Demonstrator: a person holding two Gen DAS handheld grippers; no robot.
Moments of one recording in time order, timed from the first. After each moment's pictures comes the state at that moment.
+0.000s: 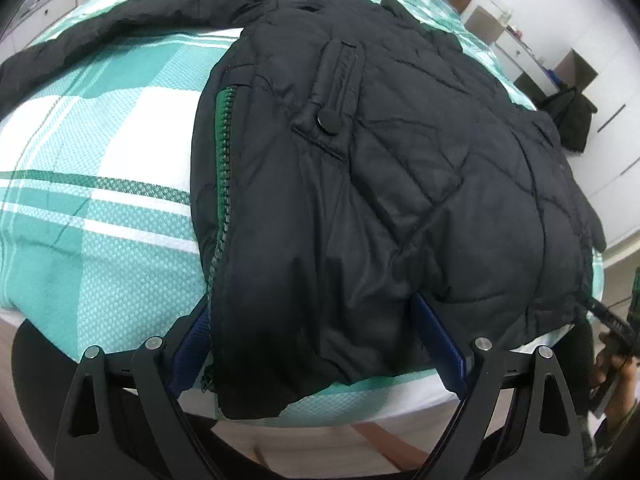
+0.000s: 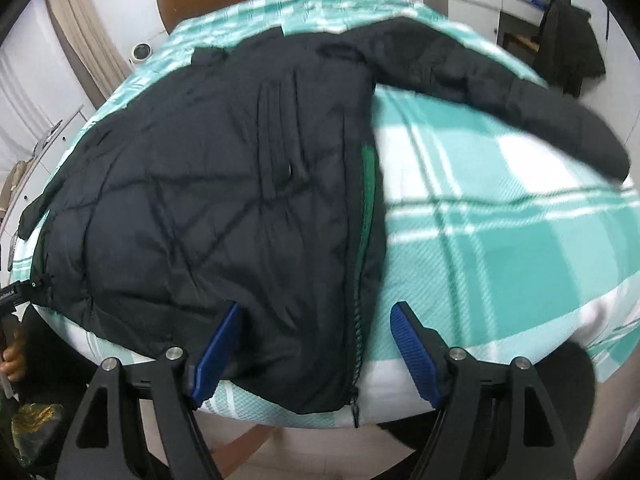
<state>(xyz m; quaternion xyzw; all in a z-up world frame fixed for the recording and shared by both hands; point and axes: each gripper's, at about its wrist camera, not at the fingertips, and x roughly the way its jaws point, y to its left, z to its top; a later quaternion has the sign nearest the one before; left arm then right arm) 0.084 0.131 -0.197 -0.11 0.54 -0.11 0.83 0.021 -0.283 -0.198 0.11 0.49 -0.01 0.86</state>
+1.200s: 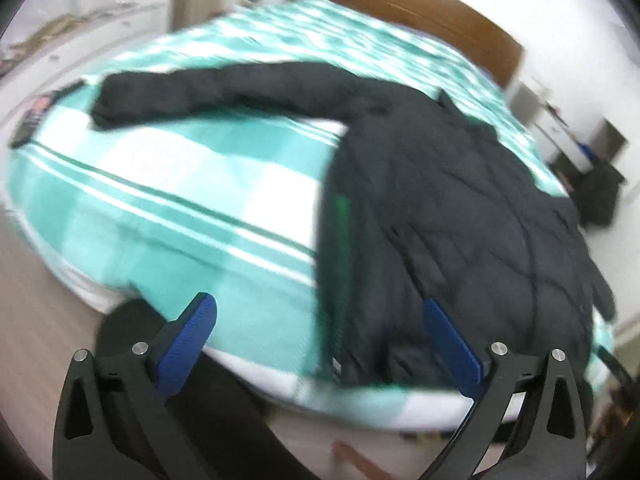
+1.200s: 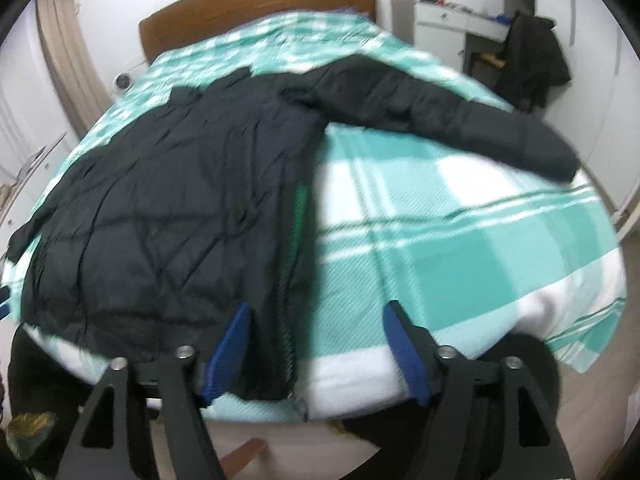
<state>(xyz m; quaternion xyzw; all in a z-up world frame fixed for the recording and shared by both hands) 0.036 0.186 -0.135 -0.14 0.44 0.03 0.89 -0.010 -0.304 -0.153 0.09 0.41 -0.10 0.90</state>
